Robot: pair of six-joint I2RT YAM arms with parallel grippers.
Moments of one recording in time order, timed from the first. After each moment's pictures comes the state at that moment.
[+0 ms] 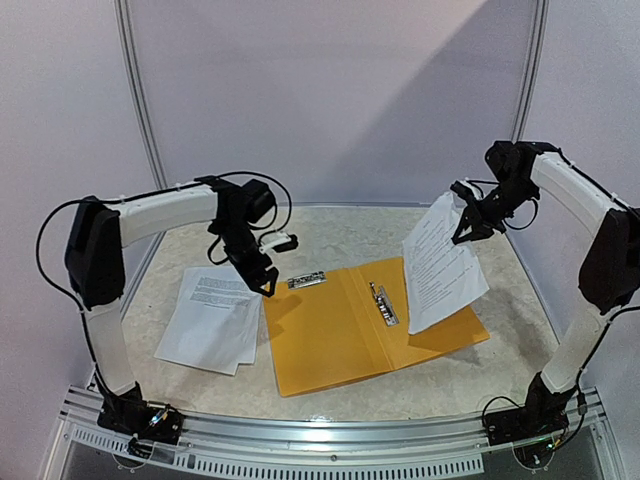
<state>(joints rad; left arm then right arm) -0.59 1.94 1.61 -1.08 0.13 0.34 0.16 1.75 1.71 -1.30 -0.53 -0.02</state>
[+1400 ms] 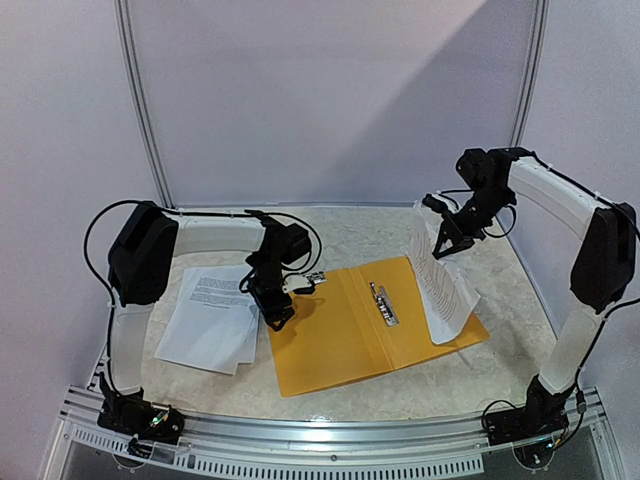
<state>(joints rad) -0.74 2.19 1.63 -1.09 -0.04 0.30 0.30 1.79 1.68 -1.28 -0.47 -0.10</state>
